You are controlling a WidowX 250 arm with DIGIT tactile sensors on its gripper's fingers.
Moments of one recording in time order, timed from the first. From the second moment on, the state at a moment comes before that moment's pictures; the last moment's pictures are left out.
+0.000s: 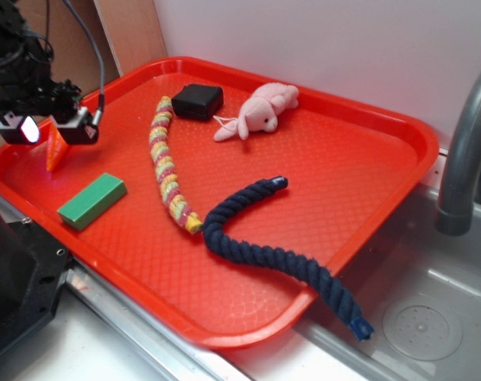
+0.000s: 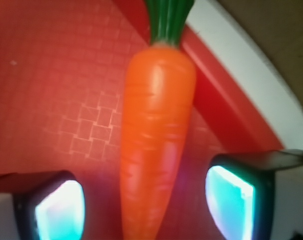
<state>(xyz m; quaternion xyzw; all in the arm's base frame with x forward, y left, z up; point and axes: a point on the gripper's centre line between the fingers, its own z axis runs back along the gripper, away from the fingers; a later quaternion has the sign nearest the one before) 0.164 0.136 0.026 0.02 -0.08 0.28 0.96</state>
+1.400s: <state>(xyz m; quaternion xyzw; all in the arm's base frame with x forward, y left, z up) 0.156 0.087 0.092 -0.03 -0.12 0.25 0.96</state>
